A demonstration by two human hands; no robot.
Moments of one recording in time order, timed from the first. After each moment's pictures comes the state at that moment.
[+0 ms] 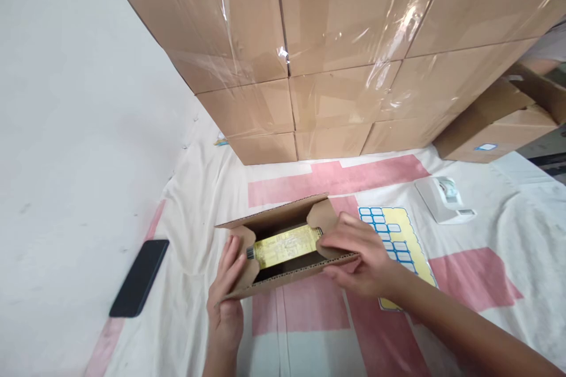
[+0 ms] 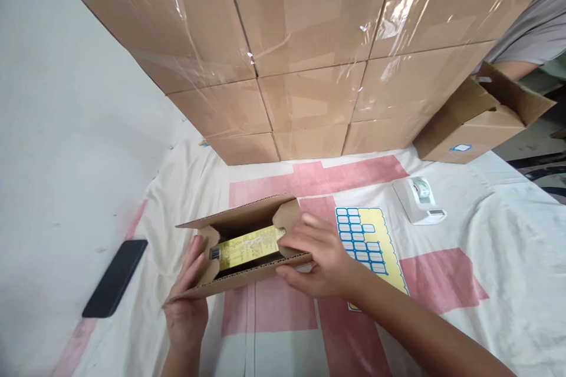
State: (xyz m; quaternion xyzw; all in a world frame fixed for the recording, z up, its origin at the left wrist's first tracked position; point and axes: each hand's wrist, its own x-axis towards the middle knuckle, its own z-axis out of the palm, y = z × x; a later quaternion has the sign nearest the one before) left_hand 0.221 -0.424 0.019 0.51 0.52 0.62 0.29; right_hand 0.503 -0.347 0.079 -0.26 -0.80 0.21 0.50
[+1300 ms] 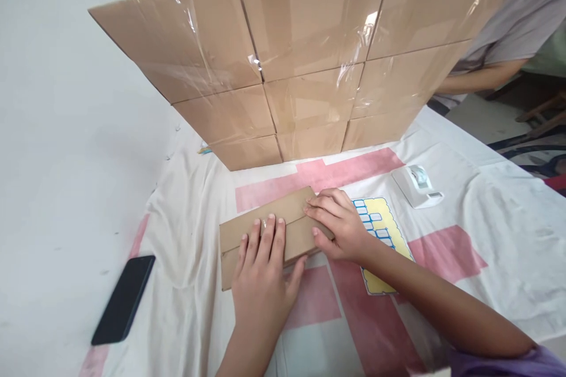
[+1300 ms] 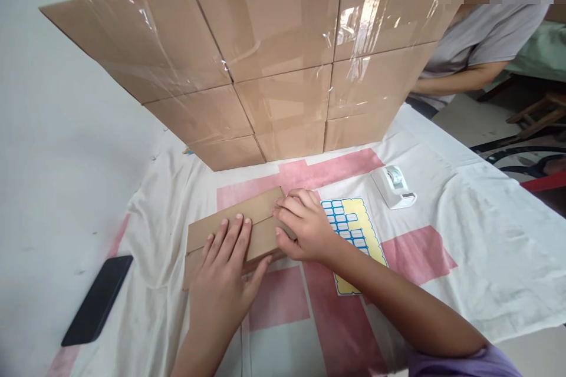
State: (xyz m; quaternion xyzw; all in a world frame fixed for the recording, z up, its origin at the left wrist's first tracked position) left_hand 0.303 -0.398 0.075 0.80 0.55 0.17 -0.14; right_hand 0.508 -0.328 0.062 -0.35 -0.83 0.01 0.44
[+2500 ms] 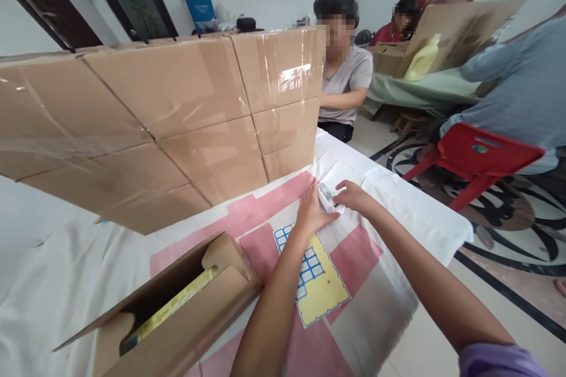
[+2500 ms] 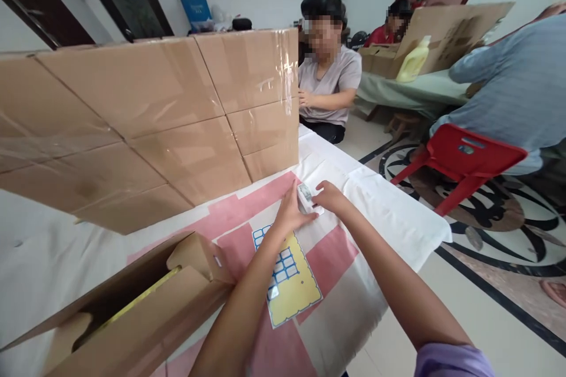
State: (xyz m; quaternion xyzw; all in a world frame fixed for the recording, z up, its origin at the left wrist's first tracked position) left_hand 0.599 -0.259 -0.003 0.82 0.34 0.27 0.37; right_hand 0.749 -0.314 0.056 -0.80 -0.34 0.36 0.34
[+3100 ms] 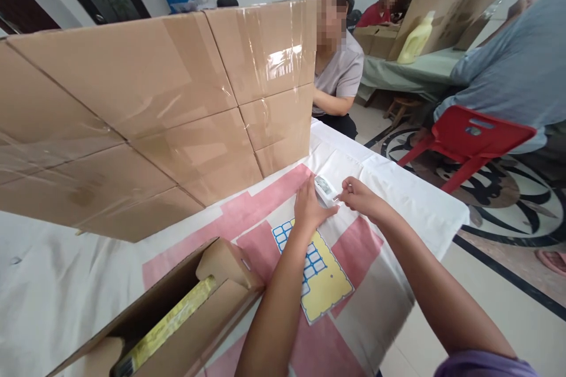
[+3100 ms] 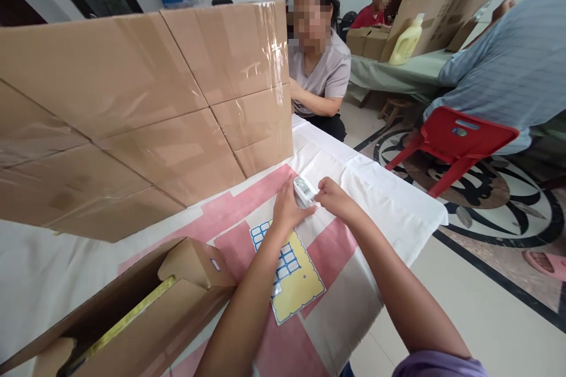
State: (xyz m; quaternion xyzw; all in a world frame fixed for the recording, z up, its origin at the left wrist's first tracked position) left_hand 0.602 -0.260 -0.017 0.82 0.35 0.29 0.34; right_hand 0.736 -0.348 0.064 -0.74 -0.32 0.40 0.44
